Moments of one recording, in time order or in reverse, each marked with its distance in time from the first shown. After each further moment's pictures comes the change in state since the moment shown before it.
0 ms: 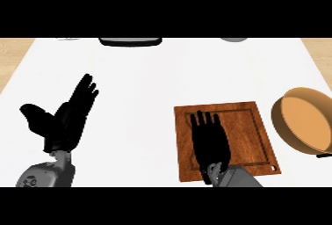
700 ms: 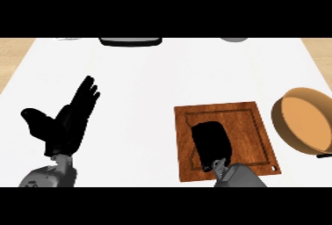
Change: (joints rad) left arm 0.025 -0.035 0.002 -0.038 -0.037 -0.018 0.018; right arm 0.020 -0.003 -0.047 0.057 0.057 -0.074 -0.205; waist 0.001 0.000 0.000
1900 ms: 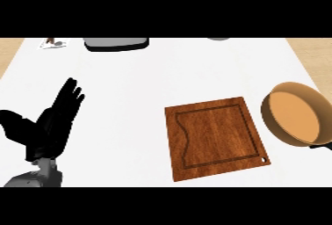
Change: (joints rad) left arm 0.035 0.029 0.082 -0.035 0.029 -0.011 0.030; right arm 0.500 -0.627 -1.137 -0.154 -0.571 -0.140 -0.613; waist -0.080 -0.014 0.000
